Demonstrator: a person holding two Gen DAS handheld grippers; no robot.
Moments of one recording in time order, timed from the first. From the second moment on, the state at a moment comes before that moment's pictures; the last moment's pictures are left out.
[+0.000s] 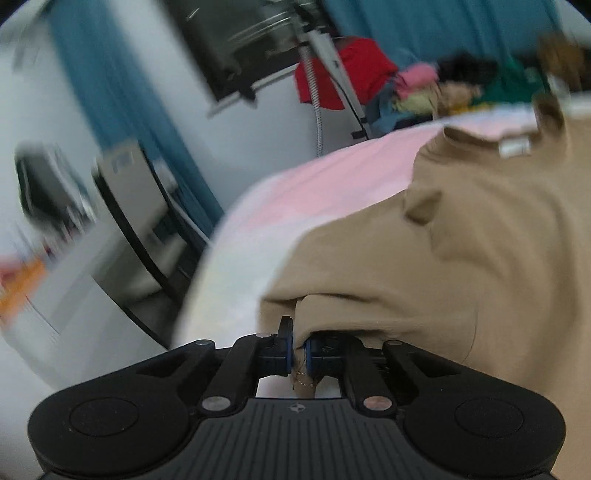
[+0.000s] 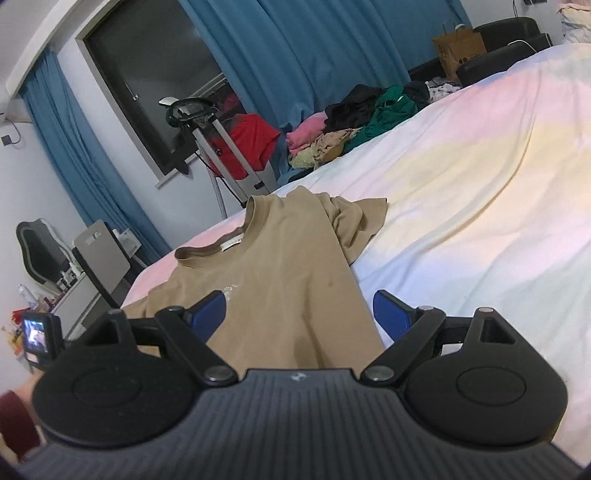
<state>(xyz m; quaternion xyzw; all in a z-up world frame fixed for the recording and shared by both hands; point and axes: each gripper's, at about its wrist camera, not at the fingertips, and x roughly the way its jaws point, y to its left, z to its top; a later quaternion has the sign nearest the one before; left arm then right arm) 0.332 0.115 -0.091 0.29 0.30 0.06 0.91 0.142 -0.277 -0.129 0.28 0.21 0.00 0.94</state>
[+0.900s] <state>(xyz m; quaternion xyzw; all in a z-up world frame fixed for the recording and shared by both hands) 0.342 0.238 -0.075 -0.11 0.29 0.11 0.94 0.160 -0.255 -0.150 0.24 0.27 0.02 0.93</state>
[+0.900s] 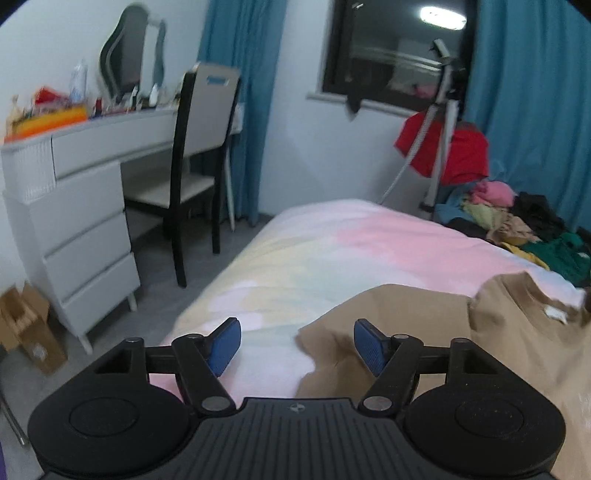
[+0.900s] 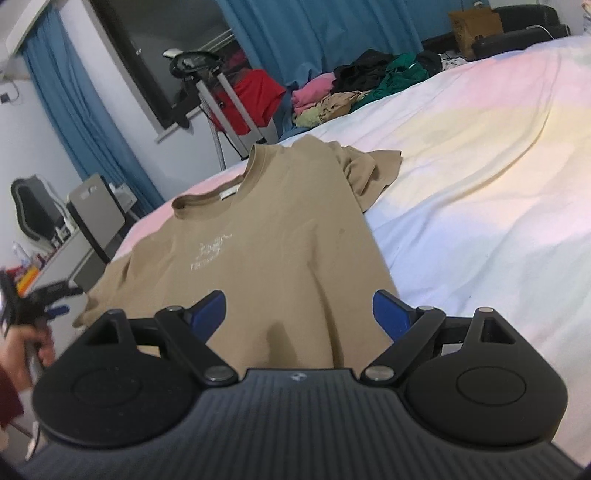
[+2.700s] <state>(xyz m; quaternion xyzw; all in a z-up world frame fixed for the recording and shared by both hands) 0.013 0.019 -0.063 0.00 0.19 -0.03 0.98 0.070 -0.245 -0.085 0.14 0.16 0.03 0.98</state>
